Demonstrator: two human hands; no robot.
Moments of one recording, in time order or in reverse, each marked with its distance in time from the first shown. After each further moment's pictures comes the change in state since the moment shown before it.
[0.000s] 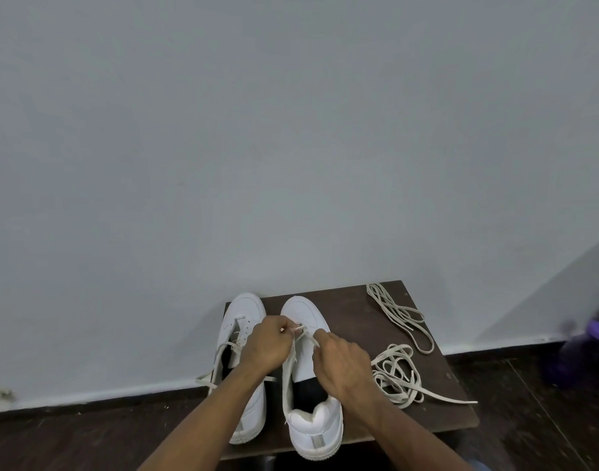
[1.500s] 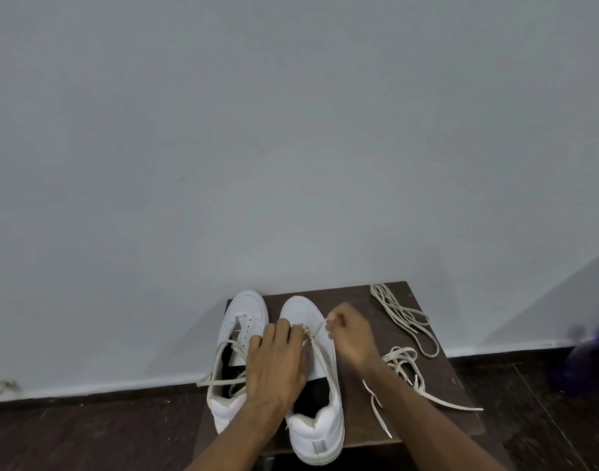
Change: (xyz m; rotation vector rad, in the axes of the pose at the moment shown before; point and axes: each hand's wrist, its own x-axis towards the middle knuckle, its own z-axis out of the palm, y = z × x) left_hand -0.034 -0.010 0.030 0.695 0.302 0.349; right_hand 0.044 0.028 0.000 0.739 0.098 0.257
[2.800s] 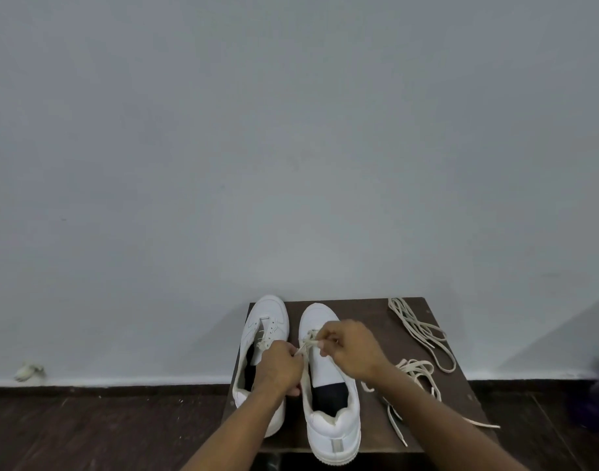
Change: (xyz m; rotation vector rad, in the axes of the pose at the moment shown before) left_hand -0.001 -0.024 -0.023 -0.762 -0.349 -0.676; right_hand -0.029 -0.044 -0.003 -0.365 -0.268 -0.321
